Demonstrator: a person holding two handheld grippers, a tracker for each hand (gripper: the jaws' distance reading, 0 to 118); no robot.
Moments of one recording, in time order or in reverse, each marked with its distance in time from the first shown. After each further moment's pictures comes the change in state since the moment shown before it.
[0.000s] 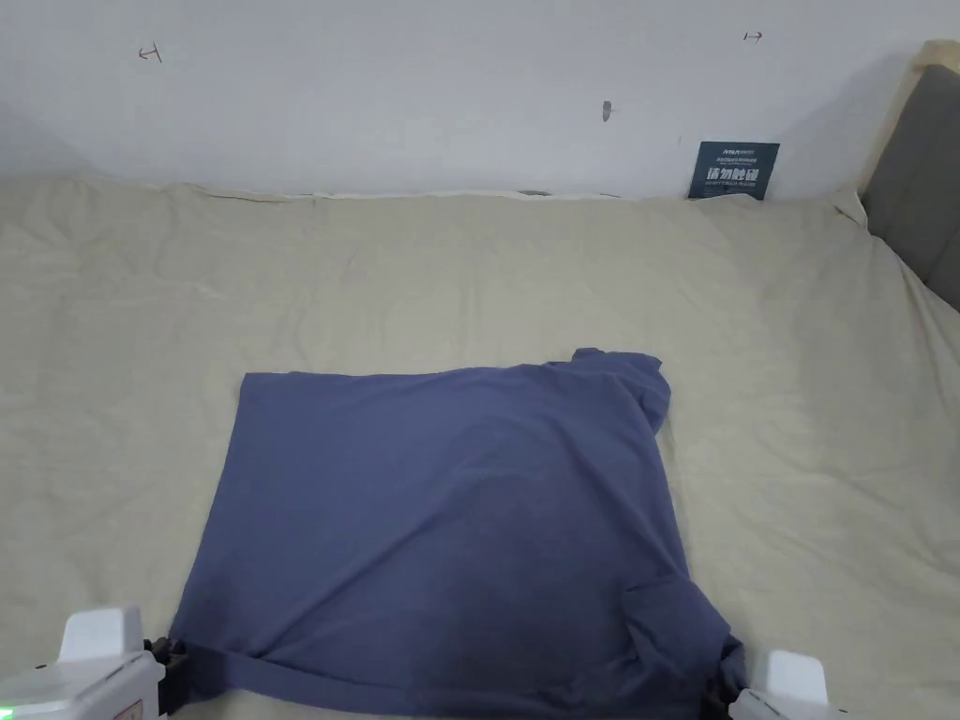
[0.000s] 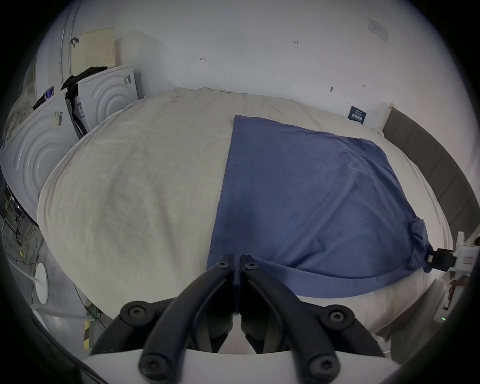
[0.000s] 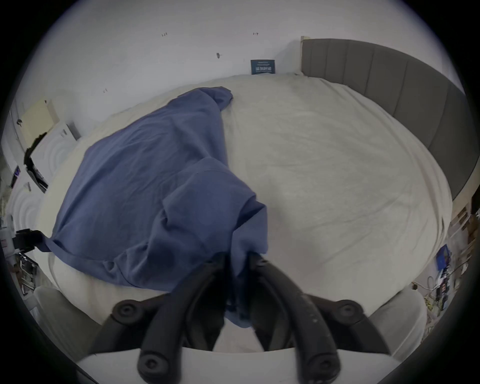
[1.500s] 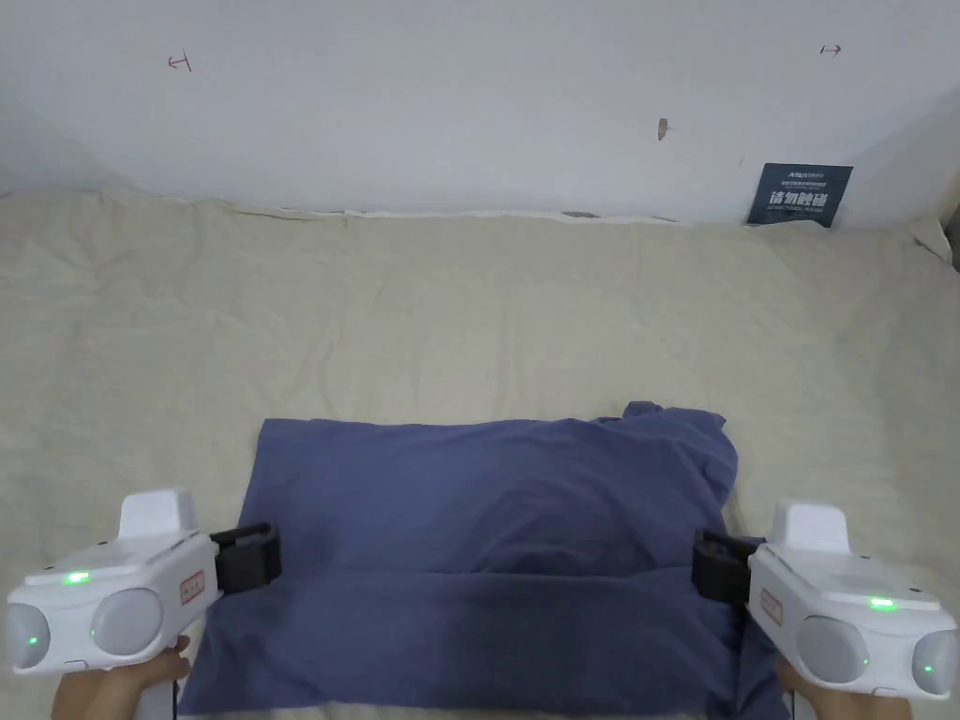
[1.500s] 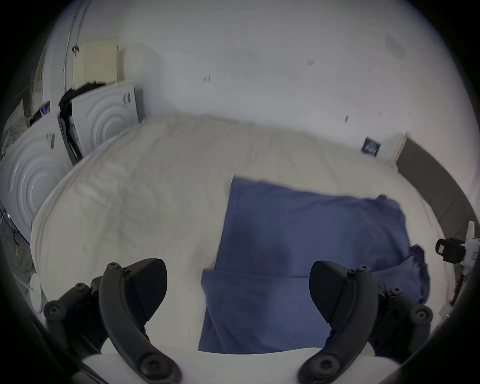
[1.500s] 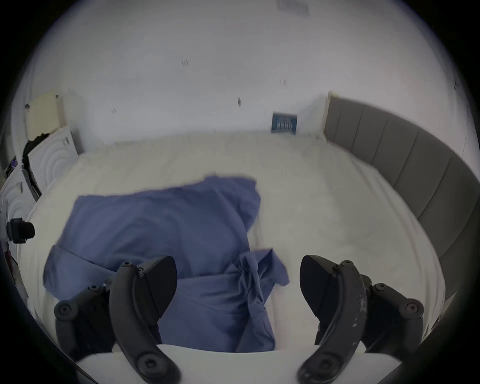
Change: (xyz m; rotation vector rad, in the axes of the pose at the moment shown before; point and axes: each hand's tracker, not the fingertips) left arm 0.023 0.145 -0.069 0.161 0.023 0.047; right arm -0.062 0.193 -0.020 0.304 -0.036 0.162
